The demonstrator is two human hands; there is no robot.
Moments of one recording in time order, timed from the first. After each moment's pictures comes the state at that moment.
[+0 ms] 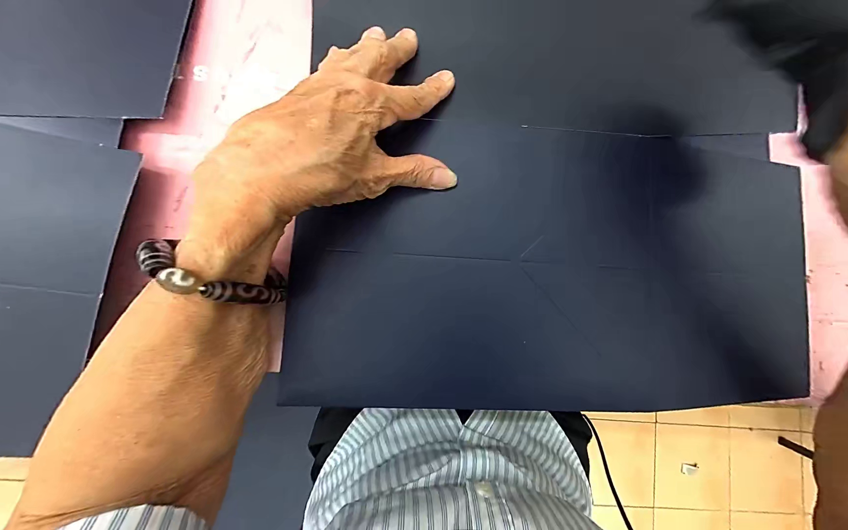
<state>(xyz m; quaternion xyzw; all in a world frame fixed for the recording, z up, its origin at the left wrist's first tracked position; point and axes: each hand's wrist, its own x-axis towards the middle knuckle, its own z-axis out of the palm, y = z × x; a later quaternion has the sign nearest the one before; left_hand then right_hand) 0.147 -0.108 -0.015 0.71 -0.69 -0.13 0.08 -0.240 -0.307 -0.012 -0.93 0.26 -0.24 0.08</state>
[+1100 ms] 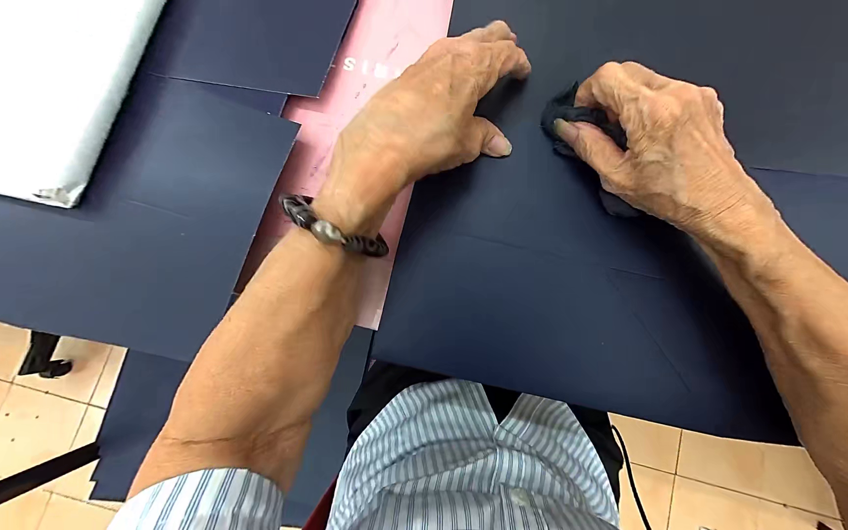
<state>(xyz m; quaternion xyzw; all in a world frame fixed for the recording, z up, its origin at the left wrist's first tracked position) 0.158 -0.106 -0.009 0.71 -0.68 -0.12 0.17 -0.045 -0.244 -0.027 -0.97 0.12 -0.16 0.12</state>
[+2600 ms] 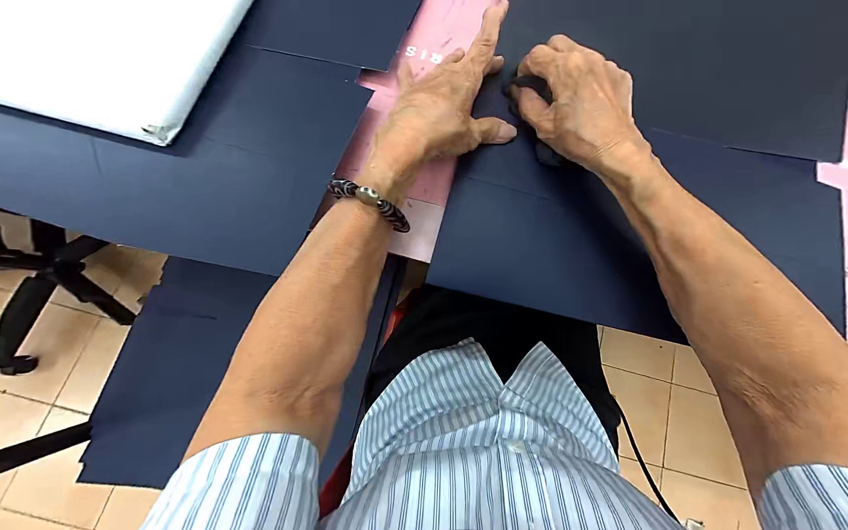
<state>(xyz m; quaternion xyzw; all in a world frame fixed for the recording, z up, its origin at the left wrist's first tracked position) 0.168 -0.064 -0.022 0.78 -0.57 -0.15 0.20 0.024 -0.191 -0.013 -0.97 0.21 -0.10 0.11</state>
